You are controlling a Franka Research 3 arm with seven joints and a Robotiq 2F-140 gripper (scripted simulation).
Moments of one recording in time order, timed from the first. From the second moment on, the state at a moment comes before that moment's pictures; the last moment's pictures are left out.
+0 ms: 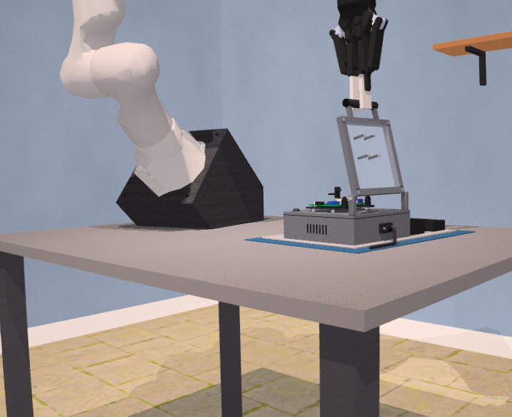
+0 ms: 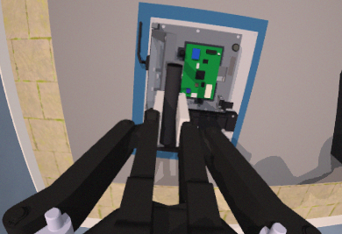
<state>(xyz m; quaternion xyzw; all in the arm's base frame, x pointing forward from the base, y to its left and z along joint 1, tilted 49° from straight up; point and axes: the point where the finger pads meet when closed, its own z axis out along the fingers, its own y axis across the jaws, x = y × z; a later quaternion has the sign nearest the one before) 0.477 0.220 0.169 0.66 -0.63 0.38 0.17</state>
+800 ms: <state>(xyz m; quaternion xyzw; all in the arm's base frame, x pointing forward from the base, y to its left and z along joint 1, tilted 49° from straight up) 0.448 0.206 0.152 0.66 -0.63 0.38 0.17</state>
